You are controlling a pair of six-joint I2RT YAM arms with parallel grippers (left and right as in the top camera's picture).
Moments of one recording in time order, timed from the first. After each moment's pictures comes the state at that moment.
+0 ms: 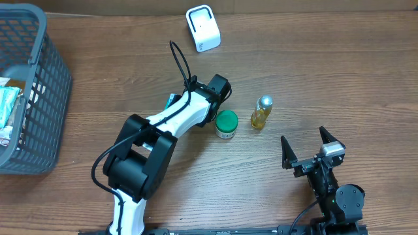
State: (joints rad) left arm -0.58 2.08 1.40 -0.85 -0.69 -0.35; right arm 0.10 0.01 0.02 -0.02 -0.15 0.02
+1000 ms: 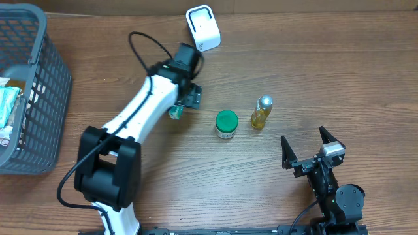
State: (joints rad) left arm -0.38 1.93 1.49 -0.85 -0.24 -0.19; right arm 0.10 0.01 0.02 -0.02 -0.15 0.02
